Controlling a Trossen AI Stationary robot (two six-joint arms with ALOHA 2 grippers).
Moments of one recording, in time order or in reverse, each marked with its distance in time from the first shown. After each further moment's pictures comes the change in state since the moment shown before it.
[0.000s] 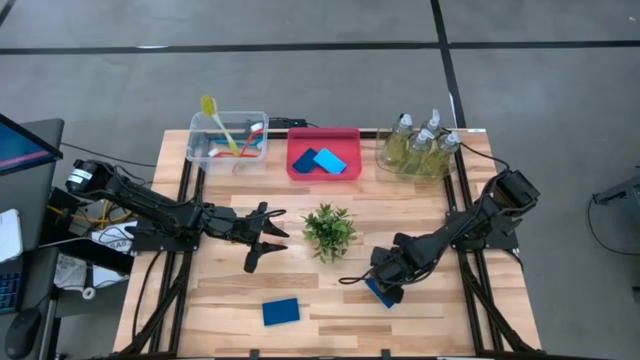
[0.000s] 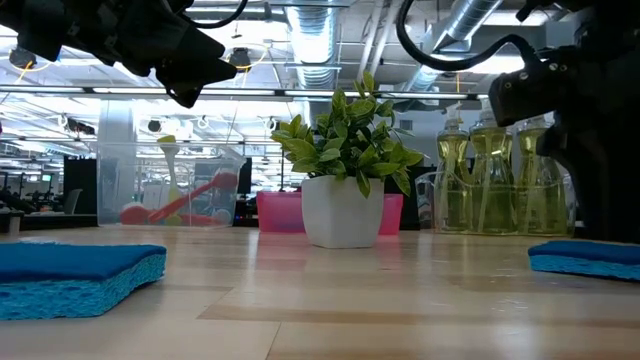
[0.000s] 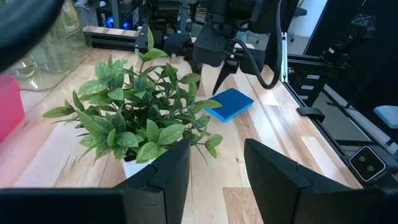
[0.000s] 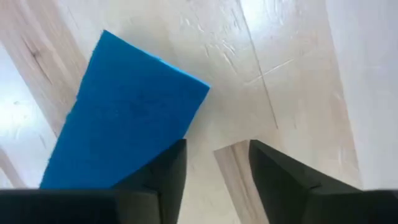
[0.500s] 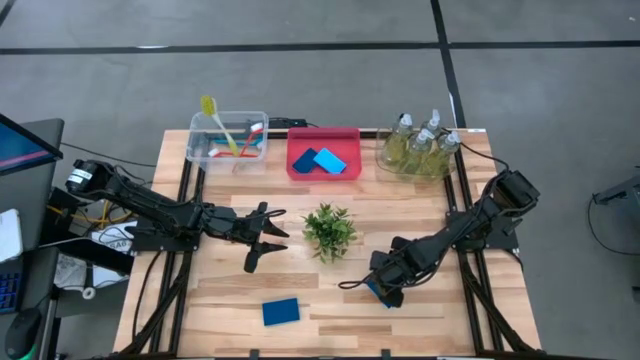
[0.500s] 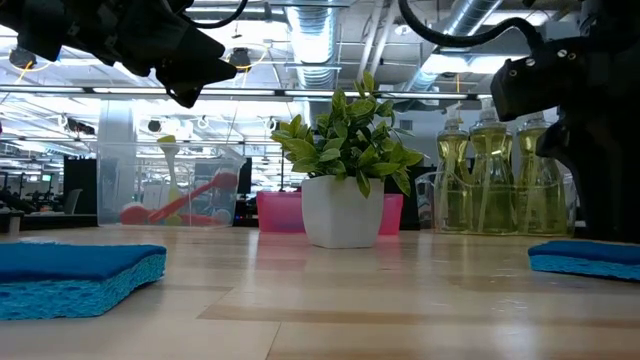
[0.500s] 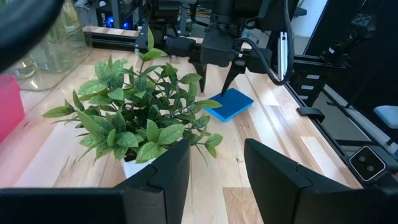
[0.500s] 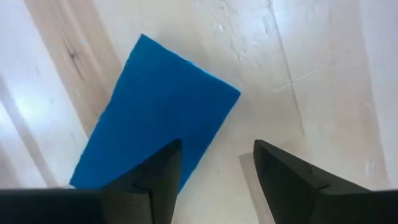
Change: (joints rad) left arm 0.000 0.000 0.000 0.000 0.000 0.000; right arm 0.027 0.000 0.001 0.053 -0.013 -0.008
